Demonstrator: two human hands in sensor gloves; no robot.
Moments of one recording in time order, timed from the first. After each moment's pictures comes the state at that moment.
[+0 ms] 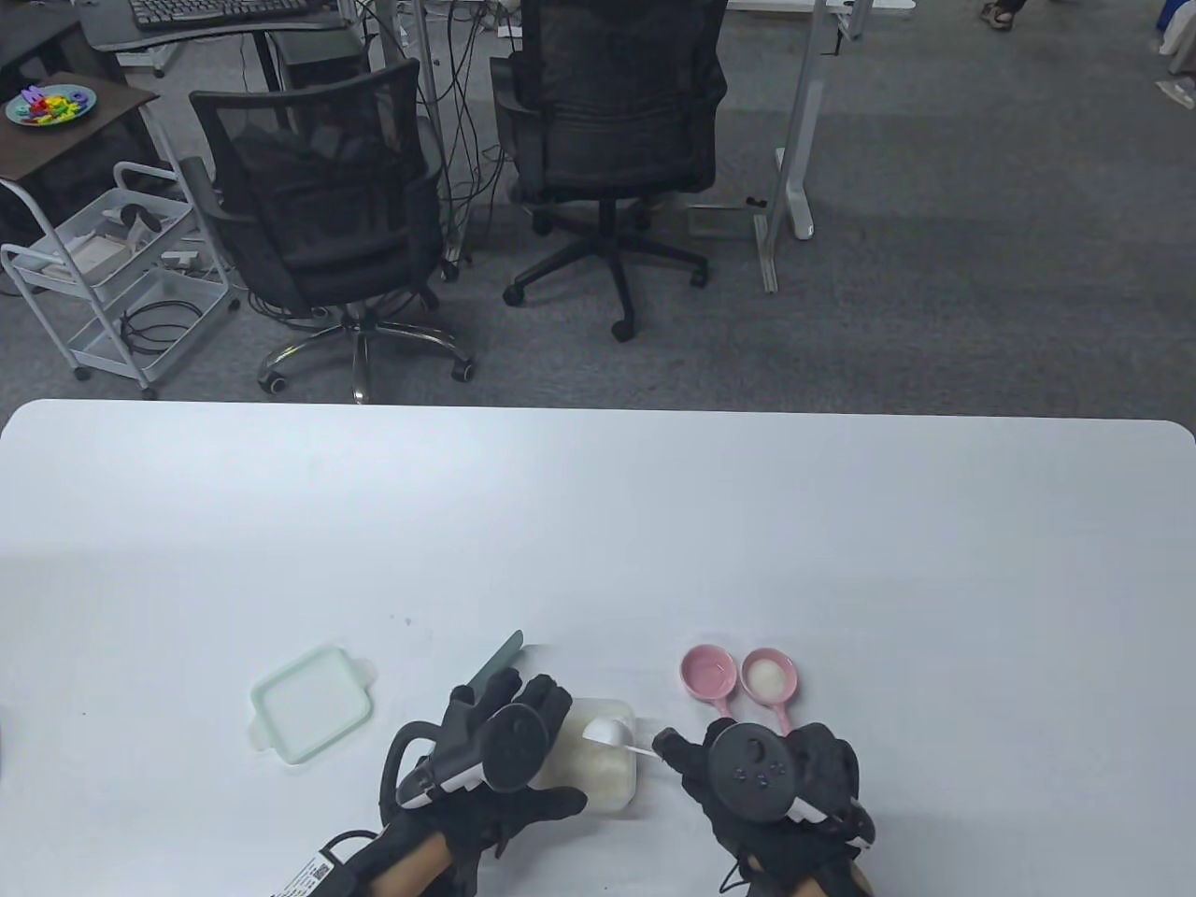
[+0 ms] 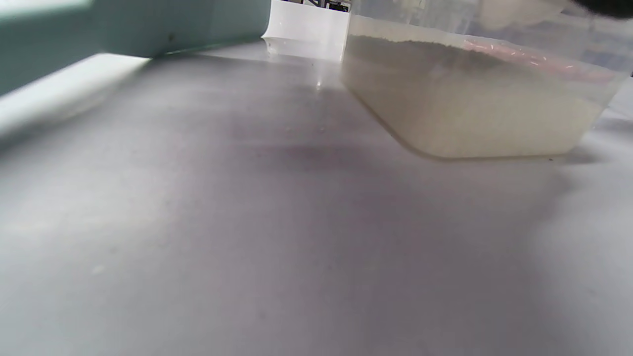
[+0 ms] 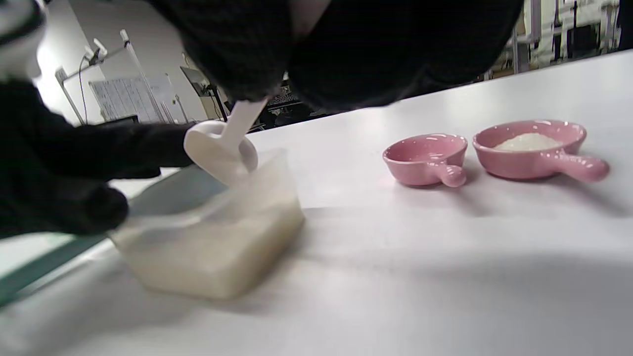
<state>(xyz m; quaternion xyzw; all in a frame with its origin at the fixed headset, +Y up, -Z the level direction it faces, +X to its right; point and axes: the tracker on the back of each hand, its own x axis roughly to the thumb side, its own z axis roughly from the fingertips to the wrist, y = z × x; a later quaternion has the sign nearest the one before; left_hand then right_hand) -0.127 -0.746 -0.288 -0.15 -0.18 0.07 0.97 0.115 -0.694 -0.252 0.18 0.03 0.98 0.12</state>
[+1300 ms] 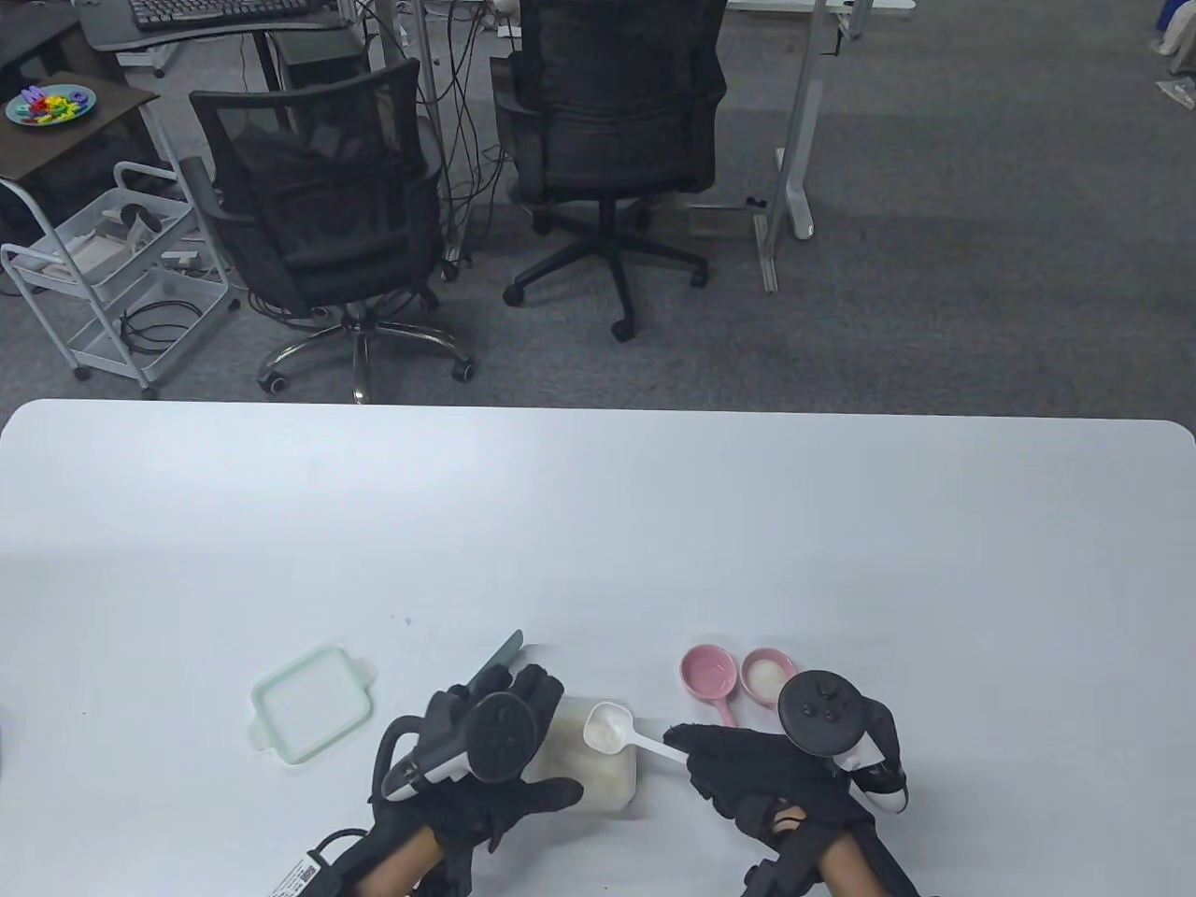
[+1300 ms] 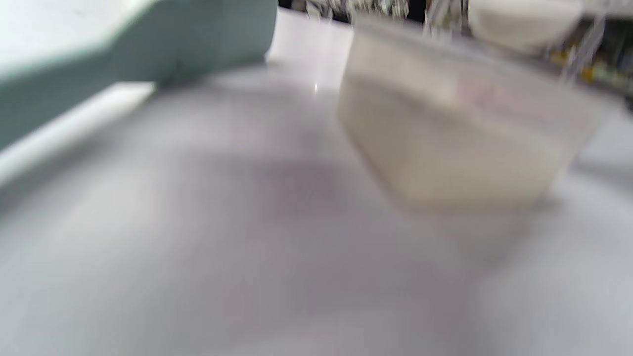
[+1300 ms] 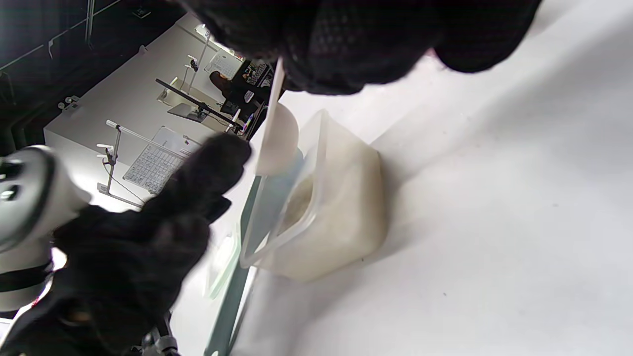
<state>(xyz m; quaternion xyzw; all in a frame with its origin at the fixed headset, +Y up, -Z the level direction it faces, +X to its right) -0.149 -0.720 -0.290 -0.12 -0.17 0.15 0.97 0.161 -0.722 -0.284 0.12 0.21 0.86 0.45</state>
